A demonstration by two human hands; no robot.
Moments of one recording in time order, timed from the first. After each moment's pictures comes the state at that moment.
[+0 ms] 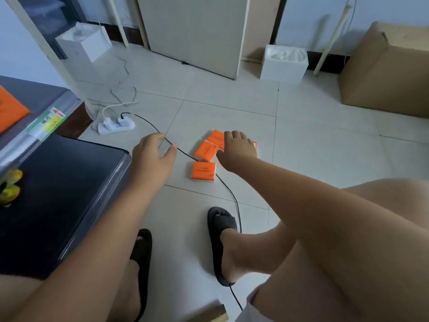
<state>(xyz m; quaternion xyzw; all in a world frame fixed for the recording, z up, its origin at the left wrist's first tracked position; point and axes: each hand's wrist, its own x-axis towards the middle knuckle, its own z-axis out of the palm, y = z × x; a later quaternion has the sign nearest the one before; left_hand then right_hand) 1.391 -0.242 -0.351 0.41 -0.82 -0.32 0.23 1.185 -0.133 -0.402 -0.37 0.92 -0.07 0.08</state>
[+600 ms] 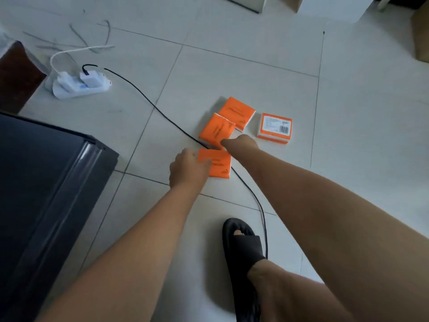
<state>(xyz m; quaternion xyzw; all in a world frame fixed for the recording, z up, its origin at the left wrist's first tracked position) 1.250 -0.323 -0.595 0.53 -0.74 -0.41 -0.01 1.088 -0.264 -0.614 -0.10 0.89 -0.22 0.38</state>
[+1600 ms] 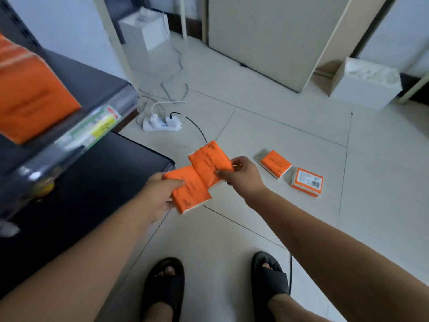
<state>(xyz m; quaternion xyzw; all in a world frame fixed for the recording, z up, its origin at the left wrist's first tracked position) 1.437 -0.415 -0.473 0.56 -0.46 -0.67 0.17 1.233 -0.310 -0.485 -0.23 0.77 -0.48 0.36</state>
